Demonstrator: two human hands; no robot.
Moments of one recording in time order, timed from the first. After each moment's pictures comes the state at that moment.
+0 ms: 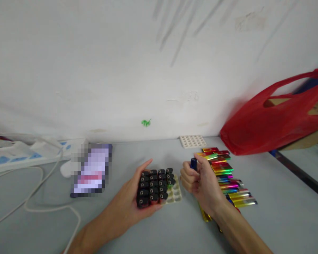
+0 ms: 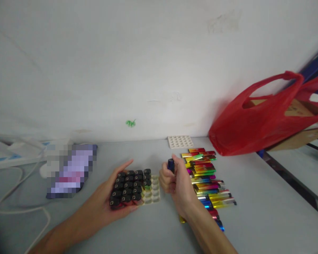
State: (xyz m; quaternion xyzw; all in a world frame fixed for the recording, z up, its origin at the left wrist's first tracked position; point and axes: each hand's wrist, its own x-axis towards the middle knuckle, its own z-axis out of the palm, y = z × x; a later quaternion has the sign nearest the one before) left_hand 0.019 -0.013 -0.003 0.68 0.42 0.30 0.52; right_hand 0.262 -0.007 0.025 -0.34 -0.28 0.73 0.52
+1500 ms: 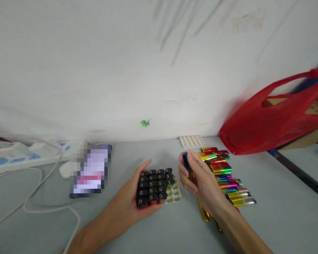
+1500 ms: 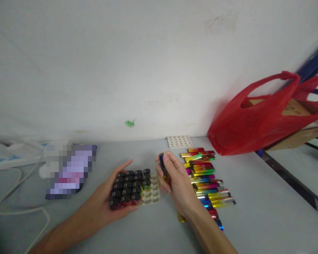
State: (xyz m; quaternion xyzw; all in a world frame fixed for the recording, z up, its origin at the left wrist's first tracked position) left_hand 0.019 -0.012 -0.003 0.70 0.43 0.30 0.49; right_hand 0.257 -0.013 0.029 -0.37 -0.36 0.64 0.57
